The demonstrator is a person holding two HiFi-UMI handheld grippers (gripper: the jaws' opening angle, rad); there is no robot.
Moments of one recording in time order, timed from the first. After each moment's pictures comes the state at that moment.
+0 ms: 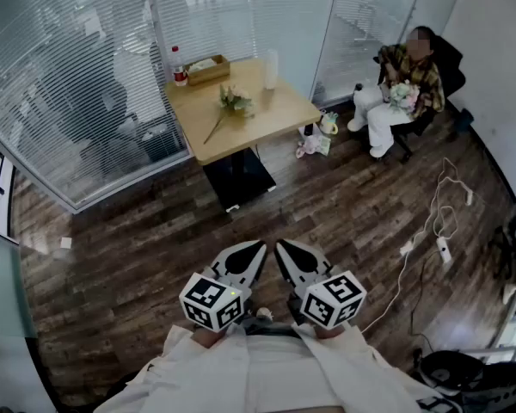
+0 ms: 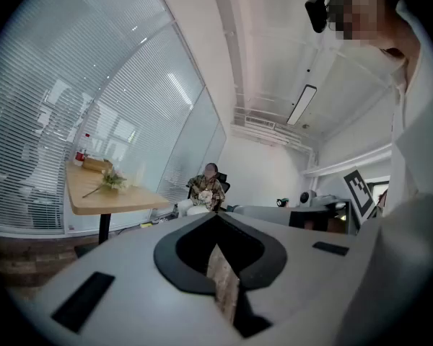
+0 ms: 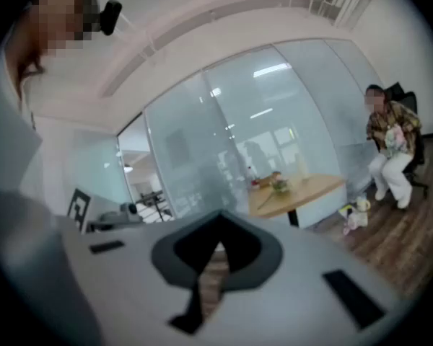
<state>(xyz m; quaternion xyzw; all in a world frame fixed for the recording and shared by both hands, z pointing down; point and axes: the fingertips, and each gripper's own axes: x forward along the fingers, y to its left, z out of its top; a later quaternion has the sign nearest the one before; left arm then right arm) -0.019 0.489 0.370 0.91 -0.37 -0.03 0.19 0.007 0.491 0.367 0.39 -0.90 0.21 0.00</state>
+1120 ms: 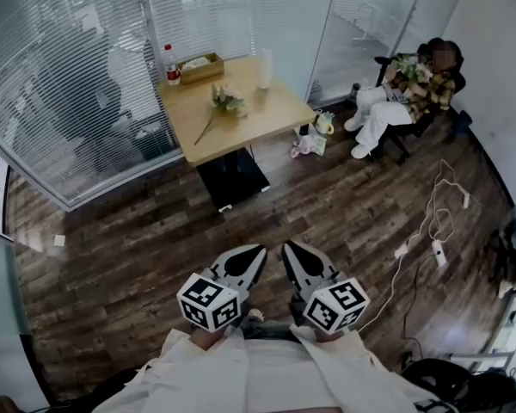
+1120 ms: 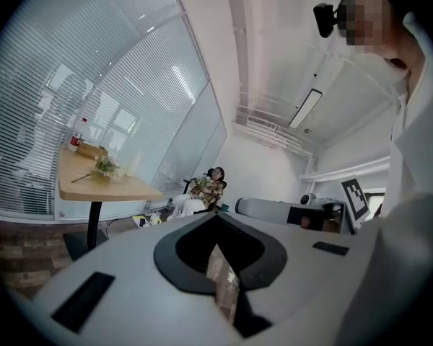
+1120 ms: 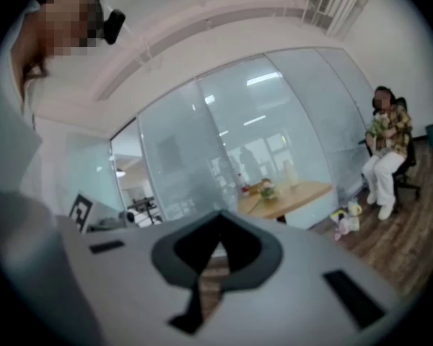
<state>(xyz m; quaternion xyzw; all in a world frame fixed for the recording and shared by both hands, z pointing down) 0.012 0.479 0.385 0.91 -0.36 -0.03 0.23 0.054 0.476 0.369 0.42 -0.88 0.20 -0.02</state>
